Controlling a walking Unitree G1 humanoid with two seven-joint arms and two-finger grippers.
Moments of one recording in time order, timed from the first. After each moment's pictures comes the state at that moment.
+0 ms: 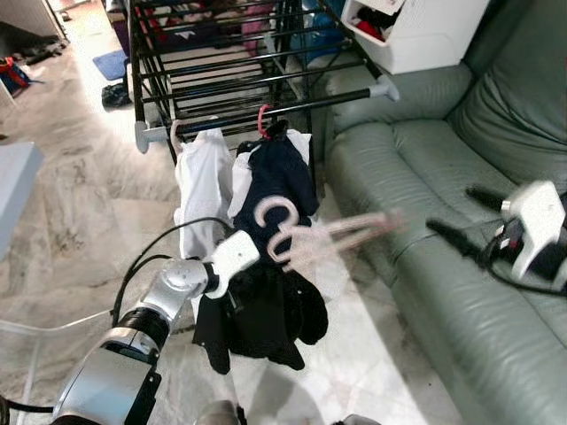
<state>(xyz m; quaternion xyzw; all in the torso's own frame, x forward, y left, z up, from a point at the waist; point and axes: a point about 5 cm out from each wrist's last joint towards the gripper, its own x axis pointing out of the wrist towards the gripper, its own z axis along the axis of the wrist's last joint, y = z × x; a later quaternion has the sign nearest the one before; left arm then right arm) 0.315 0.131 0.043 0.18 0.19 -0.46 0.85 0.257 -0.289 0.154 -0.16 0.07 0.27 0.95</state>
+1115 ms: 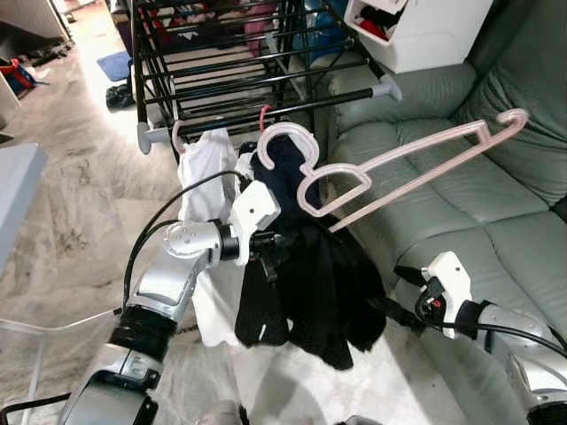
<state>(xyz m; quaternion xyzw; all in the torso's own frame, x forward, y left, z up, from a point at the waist) 0.305 0.082 0.142 0.08 0.04 -0.57 0.81 0.240 -0.237 0.066 -0.07 0.20 0.36 0.91</state>
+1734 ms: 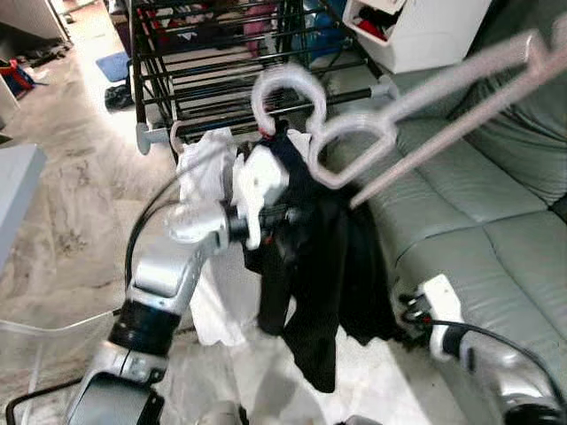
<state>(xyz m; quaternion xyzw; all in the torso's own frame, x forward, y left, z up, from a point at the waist) 0.302 0.064 0.195 0.02 -0.02 -0.58 0.81 0.229 -0.242 0.004 -0.01 0.31 0.25 0.92</state>
